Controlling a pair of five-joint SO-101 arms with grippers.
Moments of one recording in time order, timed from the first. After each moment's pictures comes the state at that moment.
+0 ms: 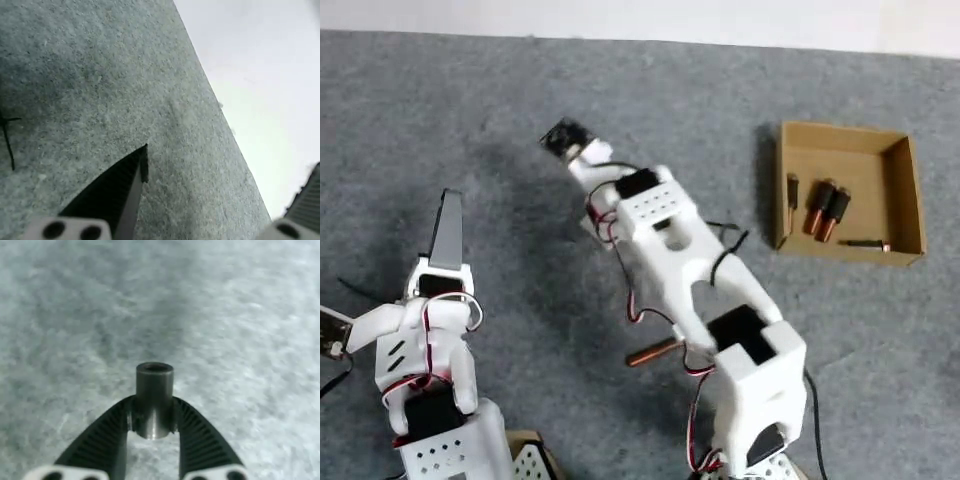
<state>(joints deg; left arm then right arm) -25.1 -103.8 91.7 41.1 59.7 -33.2 18.9 -3.5 55.0 21.1</state>
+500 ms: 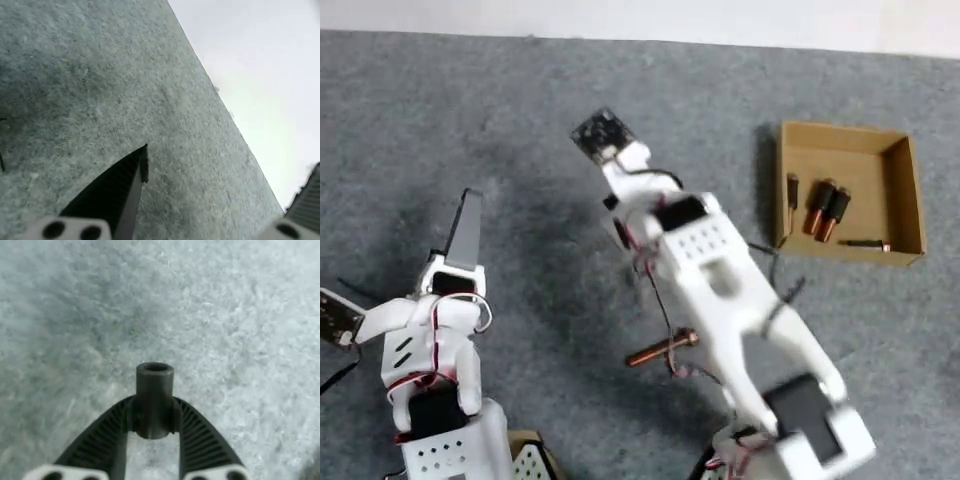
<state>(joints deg) -21.7 -103.8 91.7 41.1 56.2 -31.7 -11.1 24.9 44.0 19.4</state>
